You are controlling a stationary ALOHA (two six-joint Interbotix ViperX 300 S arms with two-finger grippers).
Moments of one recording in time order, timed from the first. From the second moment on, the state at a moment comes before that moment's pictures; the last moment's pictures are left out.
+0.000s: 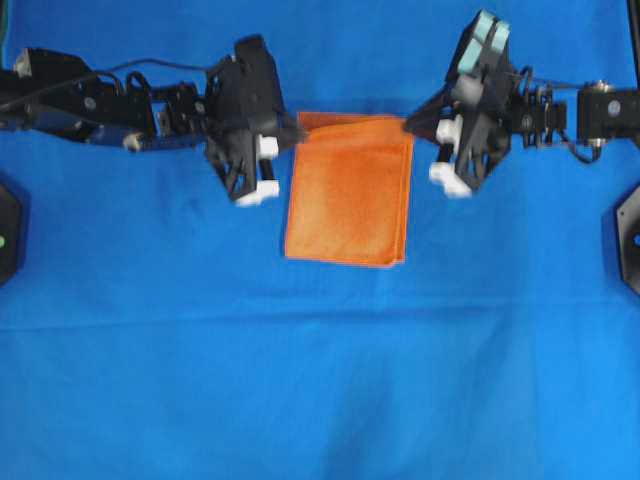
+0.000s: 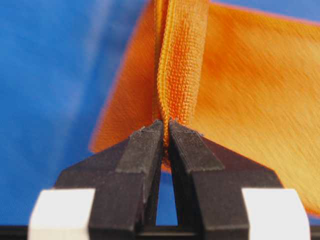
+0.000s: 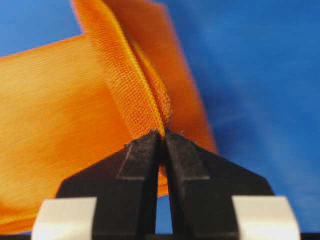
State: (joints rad) left arm 0.24 0.09 0.67 -0.03 -0.07 0.12; right arm -0.33 -0.17 0.90 -0.57 -0.07 0.65
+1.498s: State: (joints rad) left arm 0.02 0.15 0.72 -0.03 -0.08 0.06; right arm -0.03 -0.04 0.90 -0.40 -0.03 0.67
